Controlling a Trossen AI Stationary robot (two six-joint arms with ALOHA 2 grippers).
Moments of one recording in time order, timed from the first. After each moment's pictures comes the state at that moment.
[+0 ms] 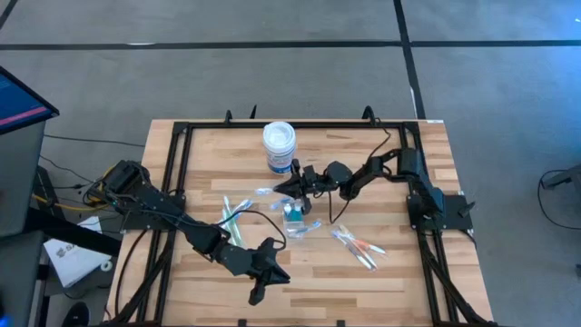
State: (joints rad) left arm -0.58 1.66 0.97 0.29 -0.24 -0.57; right arm -0.17 2.17 0.87 1.57 -0.36 0.24
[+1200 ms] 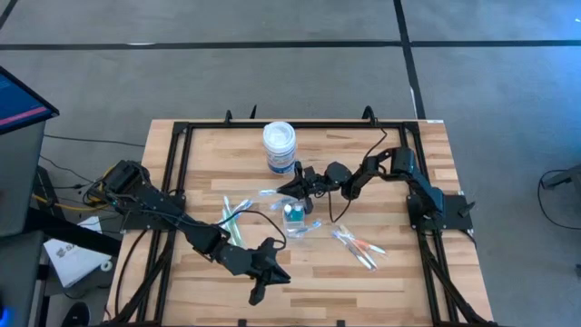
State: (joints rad) left arm -0.58 1.66 0.97 0.30 -0.24 -0.57; right arm -0.20 2.23 0.83 1.57 -0.39 0.26
